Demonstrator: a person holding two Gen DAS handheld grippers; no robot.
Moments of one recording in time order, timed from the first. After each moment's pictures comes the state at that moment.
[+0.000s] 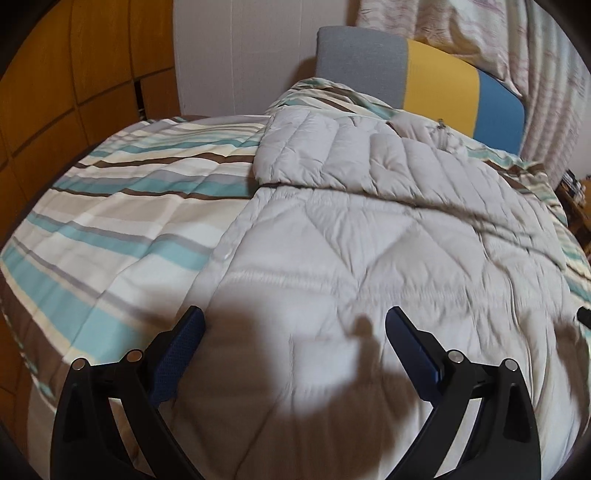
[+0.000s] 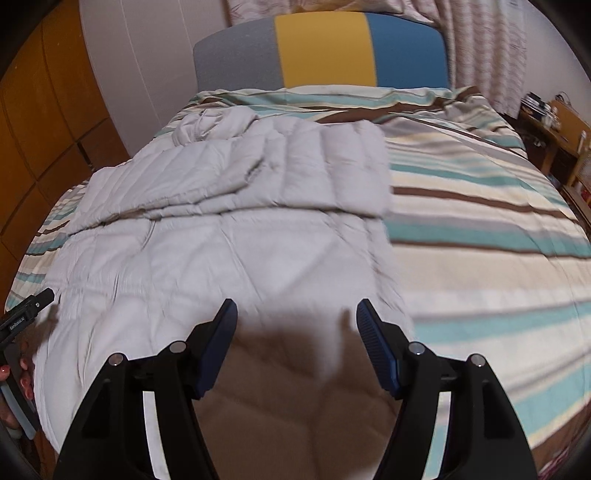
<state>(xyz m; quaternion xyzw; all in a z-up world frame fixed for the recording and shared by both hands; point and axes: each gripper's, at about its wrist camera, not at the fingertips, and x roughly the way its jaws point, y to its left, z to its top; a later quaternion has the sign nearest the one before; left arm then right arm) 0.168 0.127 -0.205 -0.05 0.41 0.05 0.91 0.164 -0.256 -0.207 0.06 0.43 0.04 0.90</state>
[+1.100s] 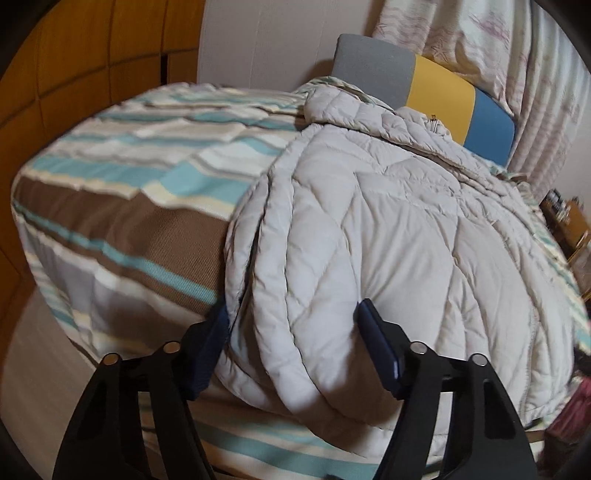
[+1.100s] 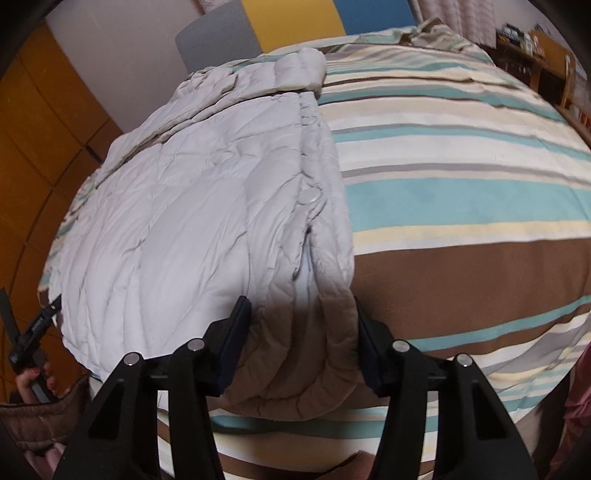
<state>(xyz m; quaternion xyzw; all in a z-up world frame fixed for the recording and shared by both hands) 0.025 0.163 -0.234 -0.13 0.41 0.04 0.90 0.022 -0.309 -0.242 0.14 0.49 0.06 0.86</state>
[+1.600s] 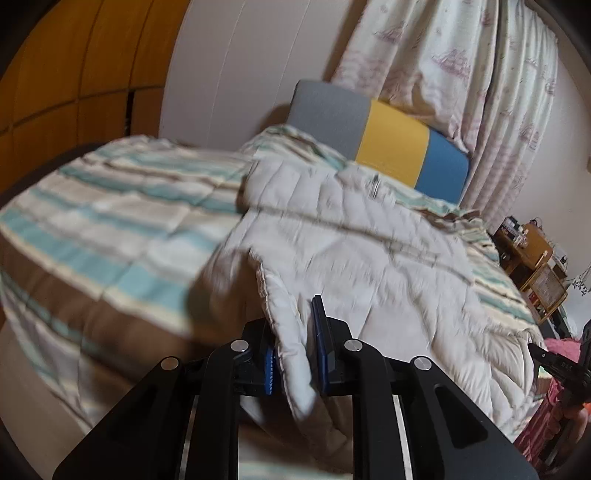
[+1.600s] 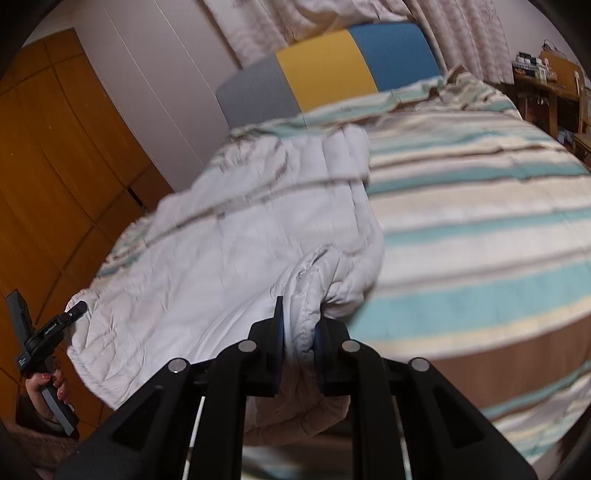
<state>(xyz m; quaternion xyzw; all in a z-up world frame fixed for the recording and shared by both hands) 0.052 0.148 -0.144 -0.14 0.32 -0.03 0.94 0.048 -0.307 -0.178 0.18 0.37 0.12 0.90</state>
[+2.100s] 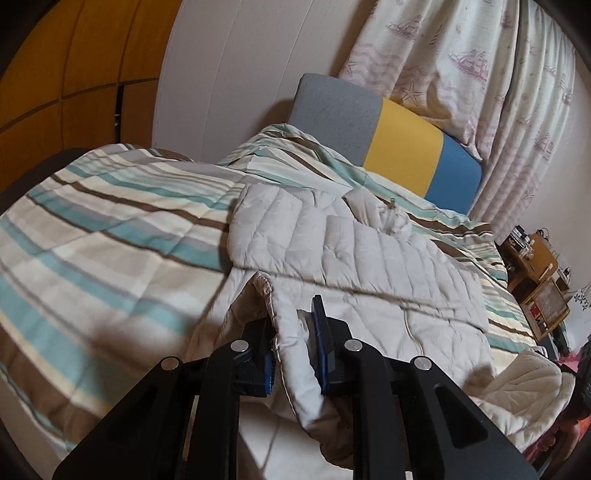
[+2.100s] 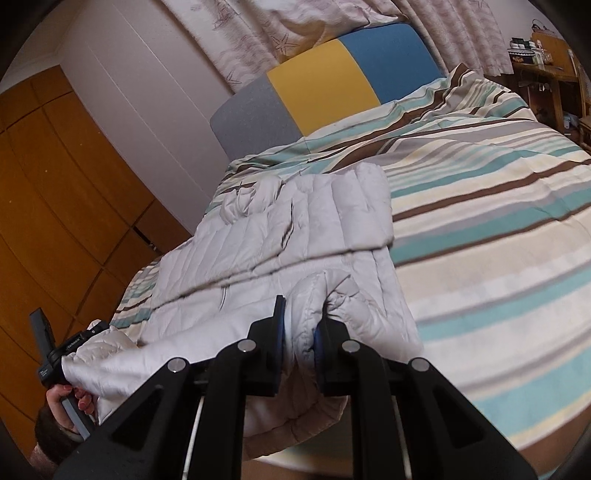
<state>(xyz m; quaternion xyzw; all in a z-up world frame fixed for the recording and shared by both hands) 0.177 0.156 -0.126 -0.16 0.34 -0.03 0.93 0.146 -0.319 -0.159 0.24 0.35 0.12 0.90</state>
